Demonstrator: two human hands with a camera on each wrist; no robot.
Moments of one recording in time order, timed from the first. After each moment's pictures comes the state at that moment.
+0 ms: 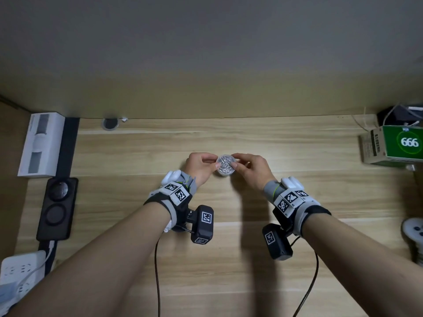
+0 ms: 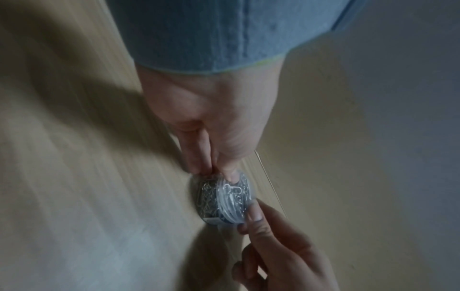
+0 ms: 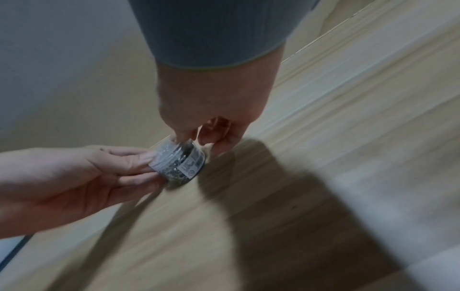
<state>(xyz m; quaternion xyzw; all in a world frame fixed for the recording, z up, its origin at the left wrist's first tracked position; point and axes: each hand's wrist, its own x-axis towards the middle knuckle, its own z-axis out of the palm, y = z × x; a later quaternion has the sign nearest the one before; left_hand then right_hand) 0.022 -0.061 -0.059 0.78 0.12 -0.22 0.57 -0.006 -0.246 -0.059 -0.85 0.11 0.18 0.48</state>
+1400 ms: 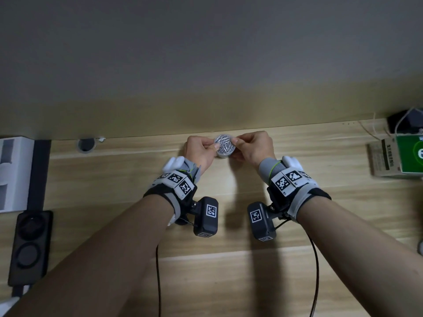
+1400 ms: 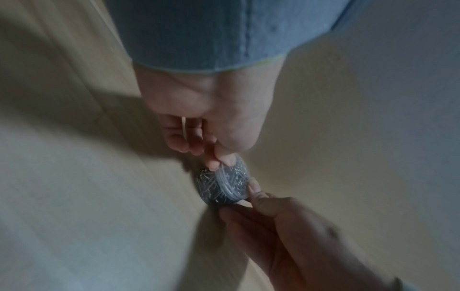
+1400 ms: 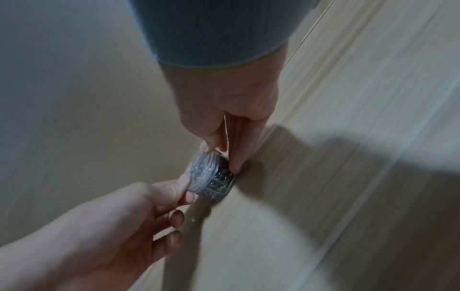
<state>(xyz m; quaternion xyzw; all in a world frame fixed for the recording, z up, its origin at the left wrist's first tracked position) 0.117 -0.108 -0.056 0.85 0.14 -0.17 0.48 0.106 -0.263 -0.064 -0.75 0.31 0.14 0.56</state>
